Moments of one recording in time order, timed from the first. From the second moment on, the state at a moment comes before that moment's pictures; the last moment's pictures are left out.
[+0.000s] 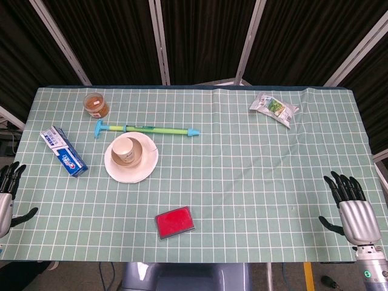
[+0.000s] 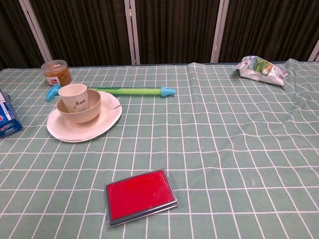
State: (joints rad) left arm -0.07 -1.15 -0.06 -1.60 1.48 1.53 0.12; right arm 0.09 -1.13 0.04 -1.58 -1.55 1.47 -0.04
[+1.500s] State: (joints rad) left arm -0.47 -1.40 -0.25 -1.43 1.27 1.12 0.31; right arm 0.10 -1.11 0.04 -1.58 -1.53 1.45 0.02
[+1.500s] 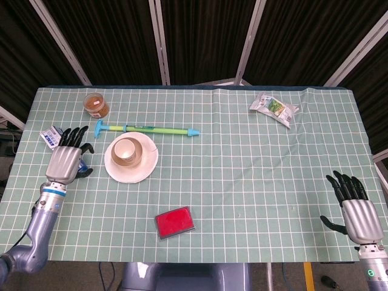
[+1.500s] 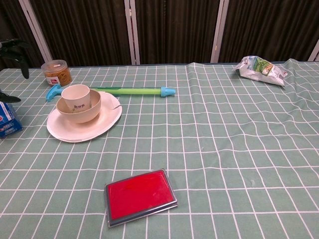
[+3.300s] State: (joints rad) left arm -0.63 -1.52 -0.20 -1.38 1.15 1.08 0.42; right arm 0.10 -1.10 0.05 -1.56 -1.52 1.45 0.10
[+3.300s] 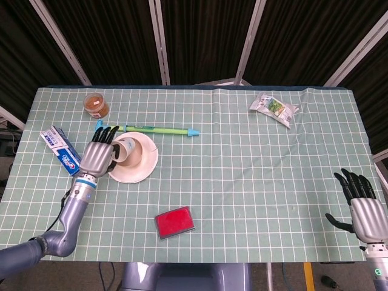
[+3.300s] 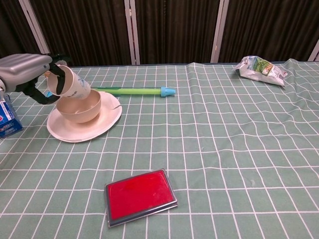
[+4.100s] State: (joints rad) left arm -0.34 -1.35 0.13 -1.47 1.51 1.26 0.25; right arm 0.10 -1.10 0.05 -1.59 -1.54 1.46 0.05
